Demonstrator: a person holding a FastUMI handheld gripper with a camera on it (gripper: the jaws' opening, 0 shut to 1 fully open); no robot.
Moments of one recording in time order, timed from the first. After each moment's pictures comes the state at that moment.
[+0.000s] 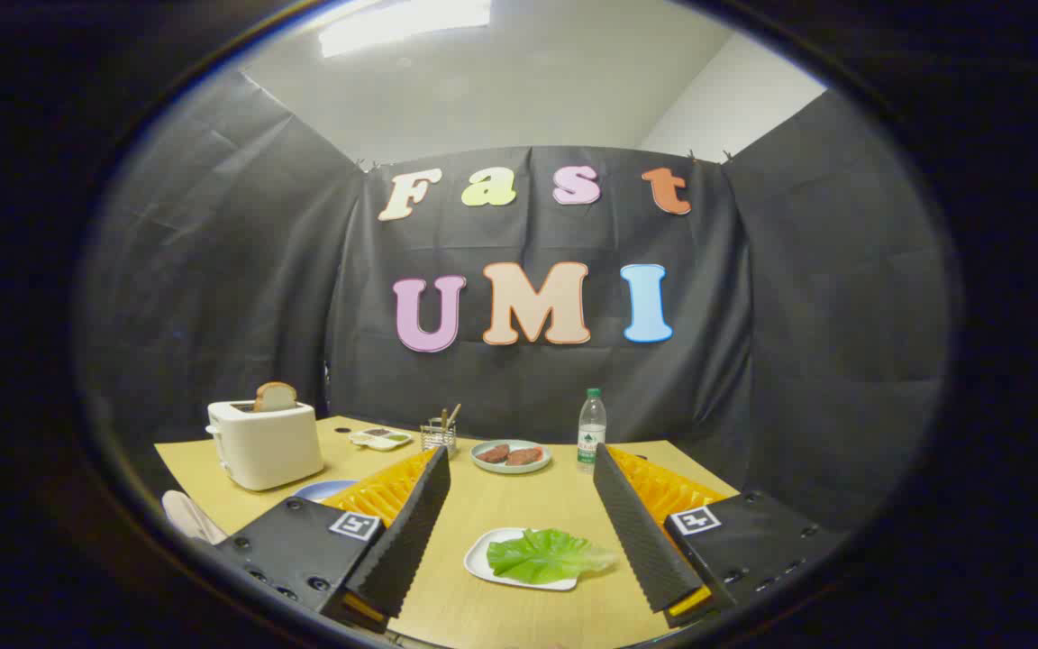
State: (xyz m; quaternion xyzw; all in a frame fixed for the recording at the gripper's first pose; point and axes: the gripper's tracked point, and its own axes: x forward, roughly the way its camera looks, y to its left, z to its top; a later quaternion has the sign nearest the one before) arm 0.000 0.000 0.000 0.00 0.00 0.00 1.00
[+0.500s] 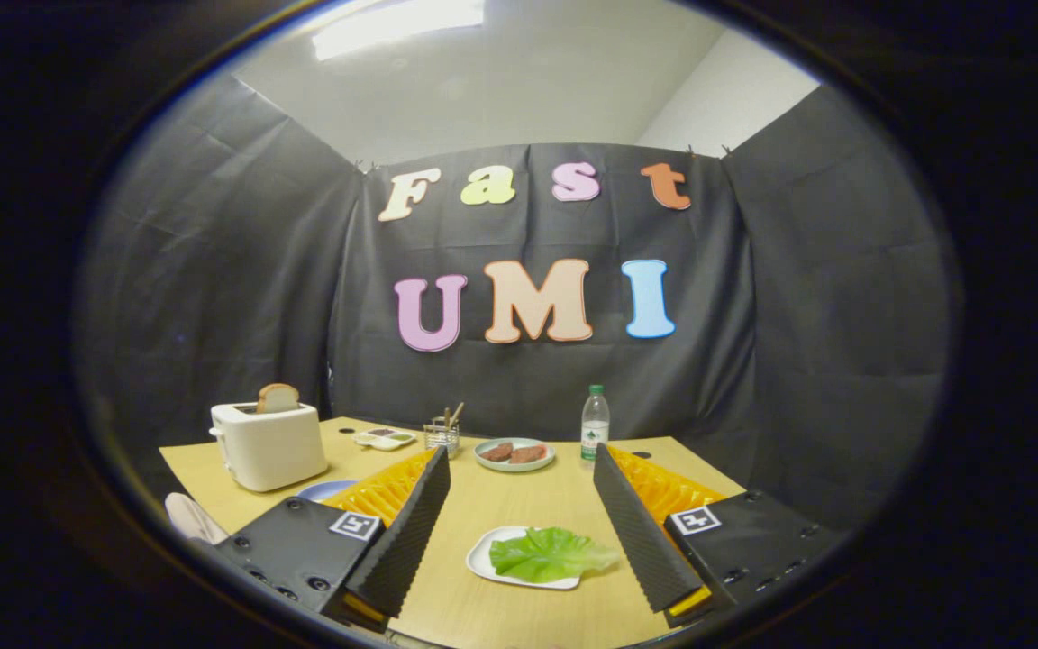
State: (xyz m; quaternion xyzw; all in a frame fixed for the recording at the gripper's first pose) arm 0.000 0.000 -0.002 0.01 0.00 0.01 1.00
